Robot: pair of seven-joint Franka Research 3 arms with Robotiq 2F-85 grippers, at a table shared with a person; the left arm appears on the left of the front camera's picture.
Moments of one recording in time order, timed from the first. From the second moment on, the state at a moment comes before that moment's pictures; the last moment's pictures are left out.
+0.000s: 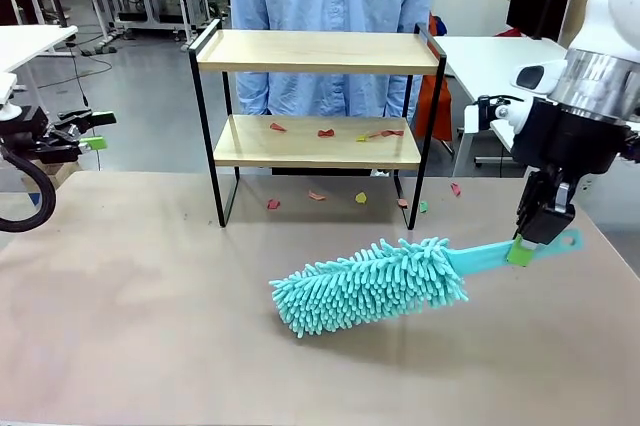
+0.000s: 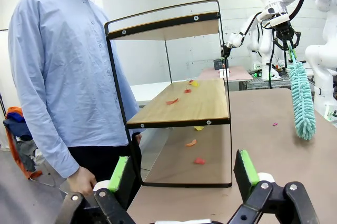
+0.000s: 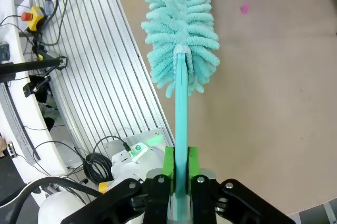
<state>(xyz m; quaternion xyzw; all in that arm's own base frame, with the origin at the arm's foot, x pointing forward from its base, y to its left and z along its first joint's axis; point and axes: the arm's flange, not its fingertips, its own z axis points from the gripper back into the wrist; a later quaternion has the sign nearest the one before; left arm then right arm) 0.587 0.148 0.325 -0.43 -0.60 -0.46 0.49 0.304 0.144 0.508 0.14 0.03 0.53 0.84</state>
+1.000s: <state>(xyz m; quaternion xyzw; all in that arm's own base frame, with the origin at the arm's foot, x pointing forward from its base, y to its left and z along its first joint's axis) 0.587 0.148 0.325 -0.43 -0.60 -0.46 0.49 0.304 0.144 0.508 0.14 0.03 0.53 0.84</state>
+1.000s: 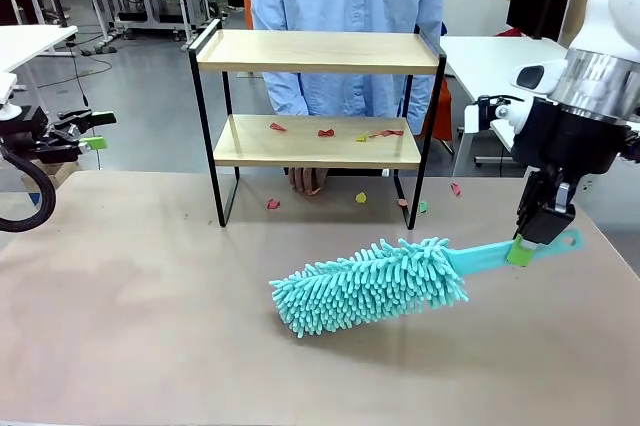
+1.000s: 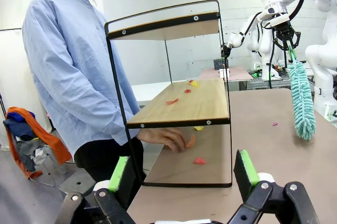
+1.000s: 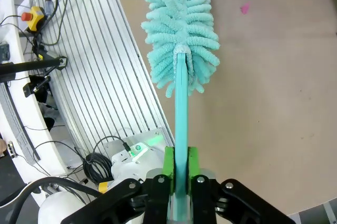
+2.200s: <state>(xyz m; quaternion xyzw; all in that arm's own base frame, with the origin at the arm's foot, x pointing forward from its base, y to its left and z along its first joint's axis) 0.587 0.148 0.325 -0.43 -0.60 -0.46 0.49 0.303 0.153 0.514 0.14 0.02 0.52 0.84</state>
